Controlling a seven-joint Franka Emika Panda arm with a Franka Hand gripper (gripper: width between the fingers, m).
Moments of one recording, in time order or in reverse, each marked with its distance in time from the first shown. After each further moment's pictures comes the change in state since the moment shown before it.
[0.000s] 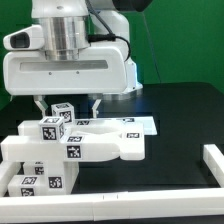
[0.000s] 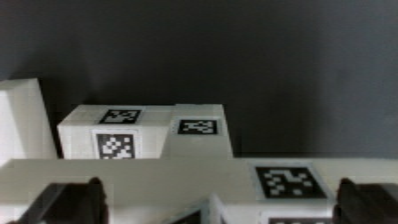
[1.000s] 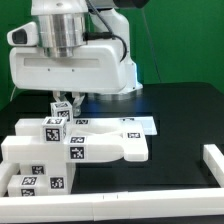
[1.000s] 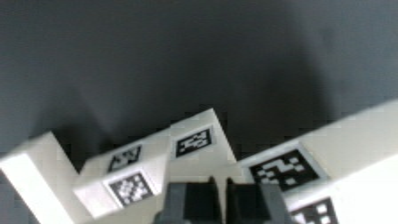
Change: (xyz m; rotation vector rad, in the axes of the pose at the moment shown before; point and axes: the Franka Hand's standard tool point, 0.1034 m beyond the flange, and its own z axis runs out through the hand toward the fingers) arm -0.004 -0.002 -0.009 0.014 -0.007 0.199
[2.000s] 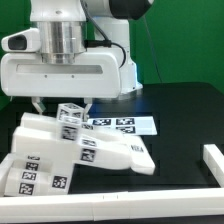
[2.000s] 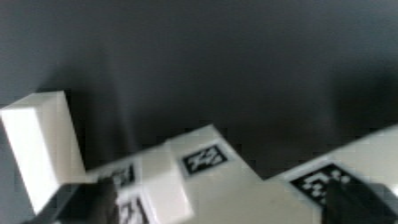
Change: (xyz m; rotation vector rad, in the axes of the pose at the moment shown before) arm -0.002 0.014 0.019 -0.055 0.023 -0.210
